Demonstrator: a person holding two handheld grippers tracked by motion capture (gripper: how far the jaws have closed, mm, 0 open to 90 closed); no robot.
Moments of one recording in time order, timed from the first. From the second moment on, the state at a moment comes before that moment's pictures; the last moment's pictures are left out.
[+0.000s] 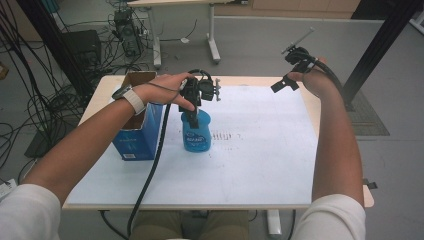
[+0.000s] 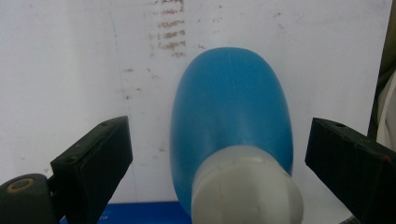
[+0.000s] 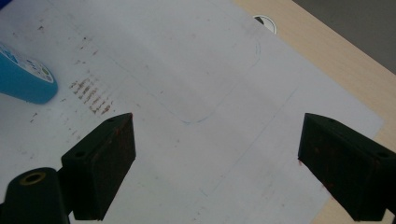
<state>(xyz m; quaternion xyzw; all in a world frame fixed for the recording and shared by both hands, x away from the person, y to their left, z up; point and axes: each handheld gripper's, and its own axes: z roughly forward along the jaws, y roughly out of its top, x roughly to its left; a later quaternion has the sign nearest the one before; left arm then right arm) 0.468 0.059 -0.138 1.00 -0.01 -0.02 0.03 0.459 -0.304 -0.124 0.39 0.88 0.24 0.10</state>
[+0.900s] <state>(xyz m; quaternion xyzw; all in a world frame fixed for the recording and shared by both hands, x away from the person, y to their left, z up) 0.462 0.054 -0.161 1.00 -0.02 -0.01 0.03 0.459 -0.301 -0.124 0.39 0.89 0.23 0.10</state>
